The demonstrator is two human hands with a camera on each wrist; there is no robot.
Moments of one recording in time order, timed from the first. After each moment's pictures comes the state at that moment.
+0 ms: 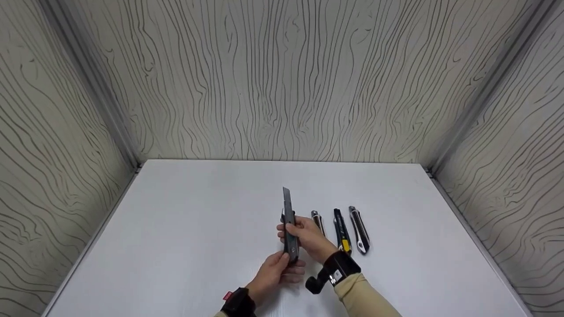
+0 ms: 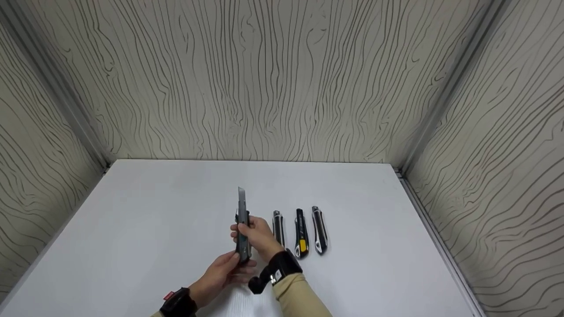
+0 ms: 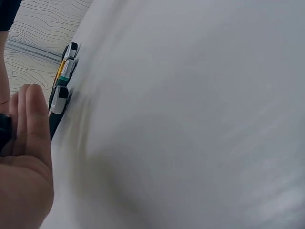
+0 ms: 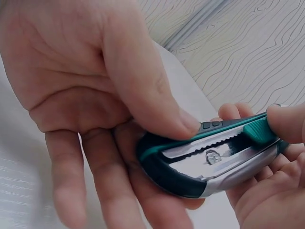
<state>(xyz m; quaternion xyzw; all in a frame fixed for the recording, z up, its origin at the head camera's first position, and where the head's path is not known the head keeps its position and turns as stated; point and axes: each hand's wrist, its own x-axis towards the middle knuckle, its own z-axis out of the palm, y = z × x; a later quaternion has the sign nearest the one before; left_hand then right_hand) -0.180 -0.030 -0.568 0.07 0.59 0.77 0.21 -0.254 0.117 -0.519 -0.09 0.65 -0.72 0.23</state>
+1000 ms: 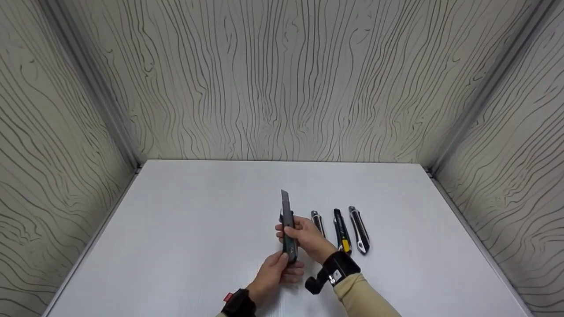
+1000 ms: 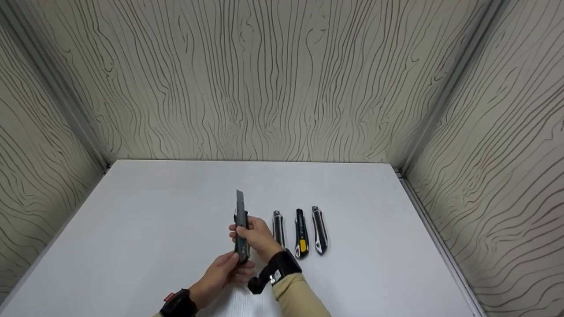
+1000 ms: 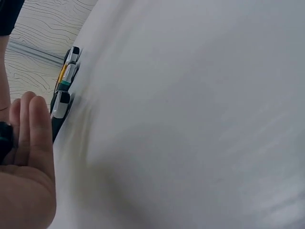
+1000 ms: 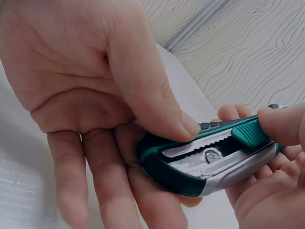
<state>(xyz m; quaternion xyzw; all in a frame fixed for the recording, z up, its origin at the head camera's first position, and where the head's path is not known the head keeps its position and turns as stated) -0.179 -0.028 -0.567 0.04 0.60 0.77 0.20 -0.254 0.117 -0.520 -0.10 0.65 -0.72 0.23</state>
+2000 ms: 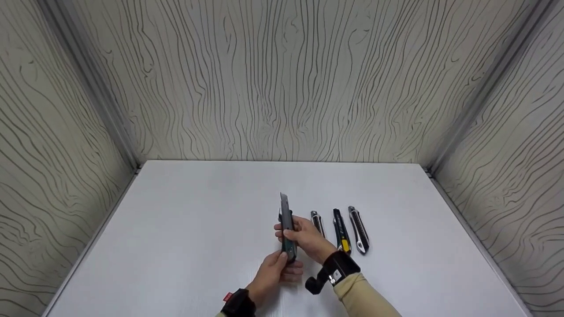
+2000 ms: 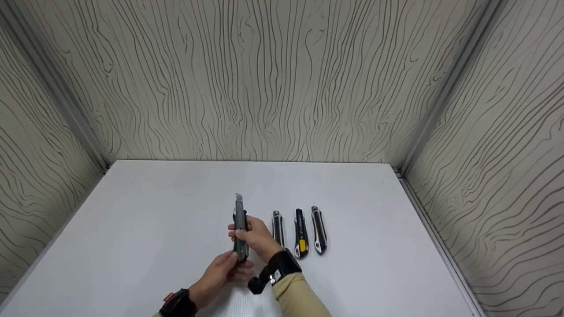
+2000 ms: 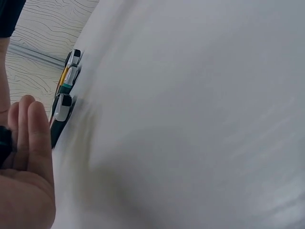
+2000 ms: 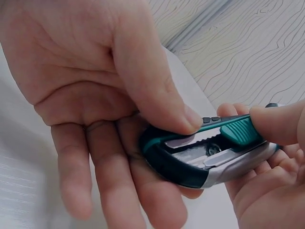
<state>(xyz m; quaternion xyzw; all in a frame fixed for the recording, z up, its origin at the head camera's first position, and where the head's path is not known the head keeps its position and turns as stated) -0.179 -0.028 -0.564 0.04 0.61 0.76 0.20 -0.252 0.117 -0.518 -0.10 0.67 -0.70 0.24</state>
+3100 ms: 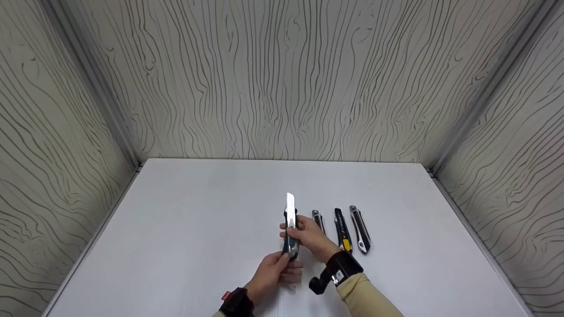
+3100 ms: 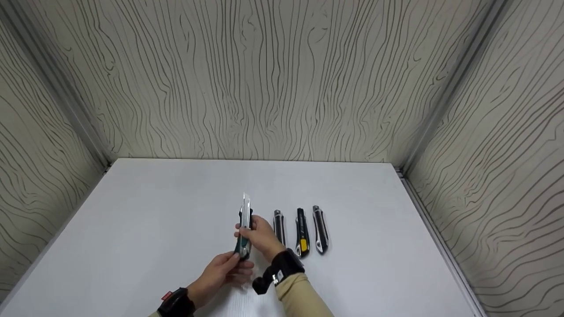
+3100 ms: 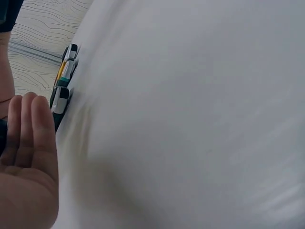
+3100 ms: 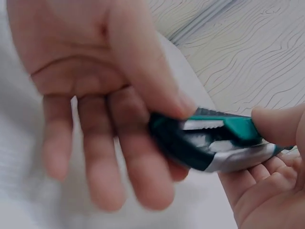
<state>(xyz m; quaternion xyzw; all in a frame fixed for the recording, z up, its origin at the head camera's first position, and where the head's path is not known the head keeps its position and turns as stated) -0.177 -0.034 -0.565 0.04 0.62 0.76 0.20 -0.255 0.122 -0.522 -0.08 0.72 -0.66 0.21</state>
